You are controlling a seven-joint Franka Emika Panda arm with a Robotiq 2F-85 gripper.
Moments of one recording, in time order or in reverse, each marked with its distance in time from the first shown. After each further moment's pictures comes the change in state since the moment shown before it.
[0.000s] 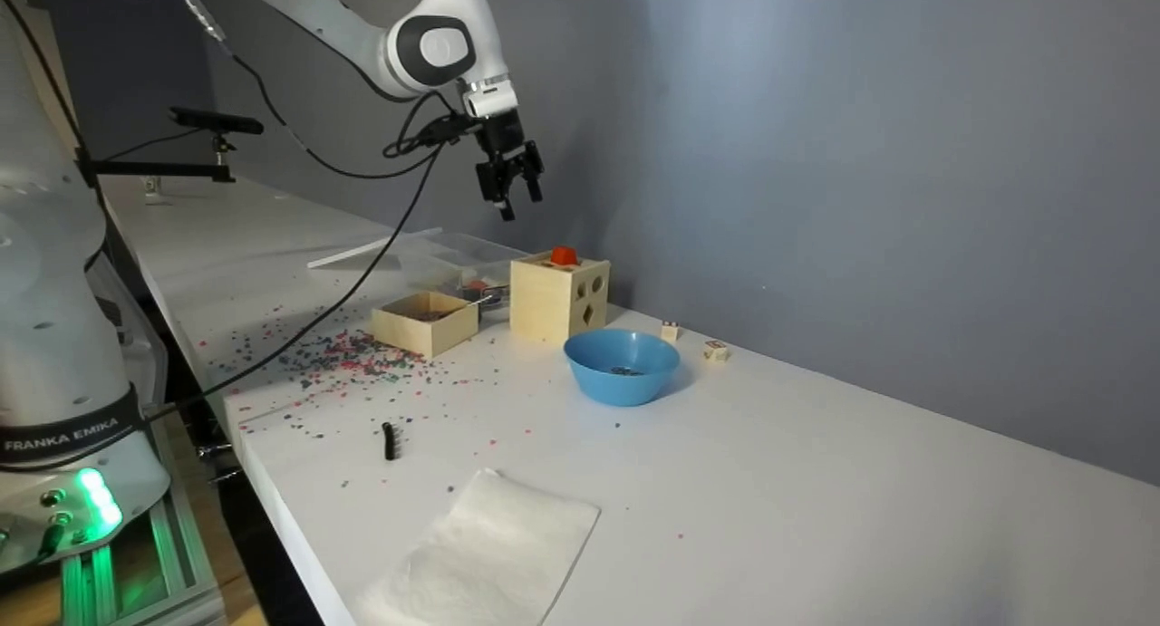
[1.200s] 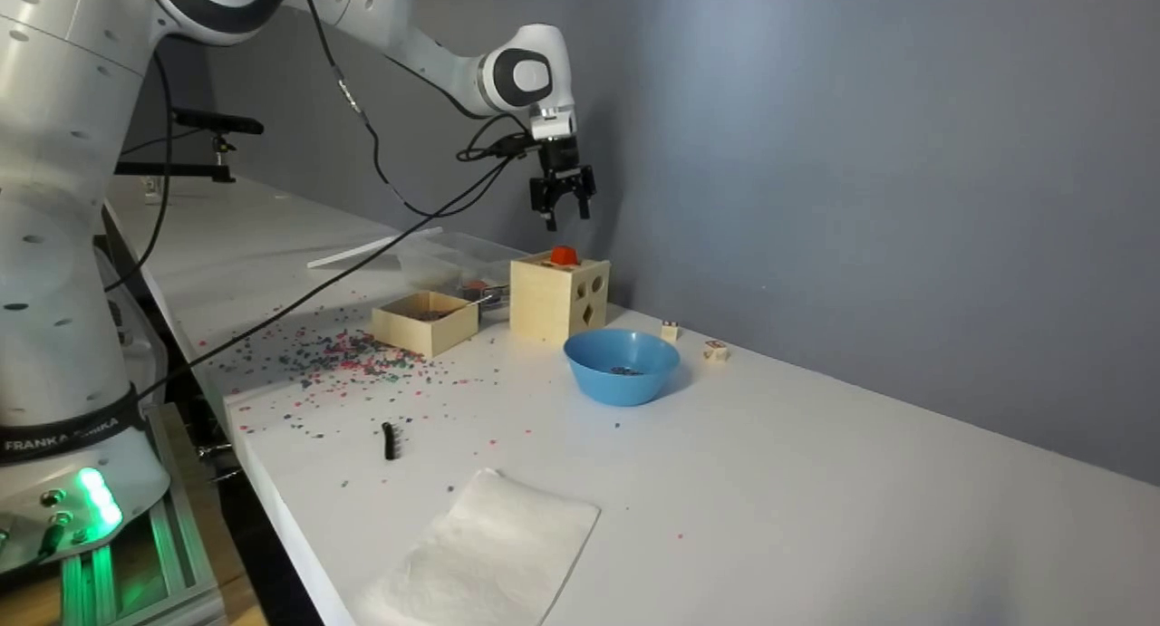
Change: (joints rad) arm 0.187 0.478 -0.149 0.604 0.001 -0.267 0.293
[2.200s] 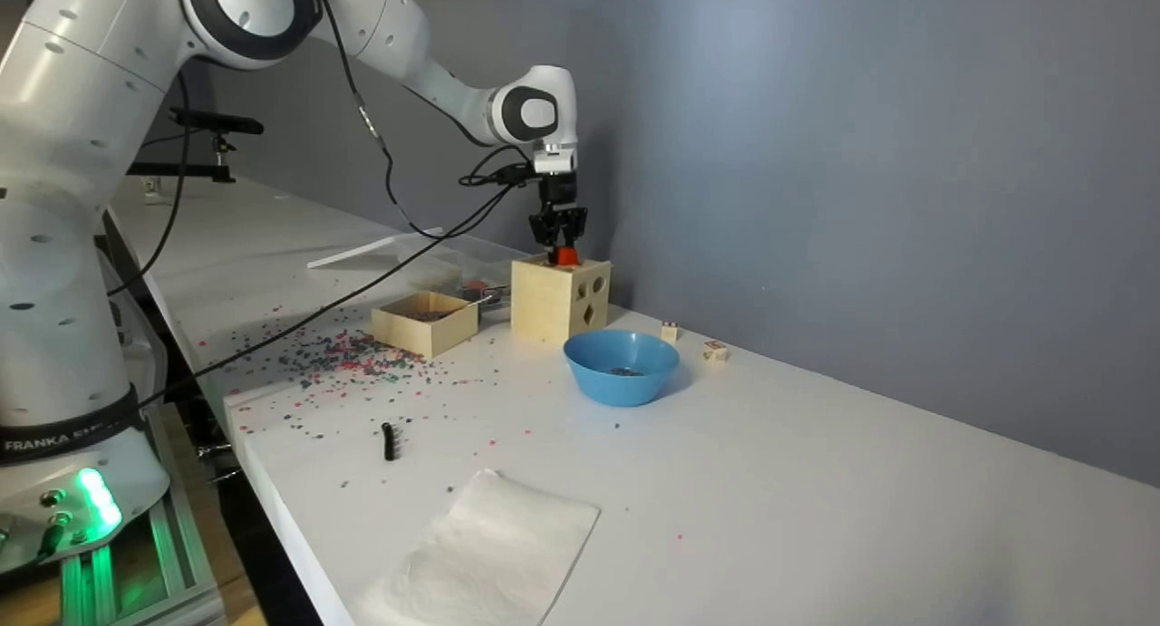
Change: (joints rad) arm 0.035 0.104 -0.032 0.033 0.055 -0.029 -0.010
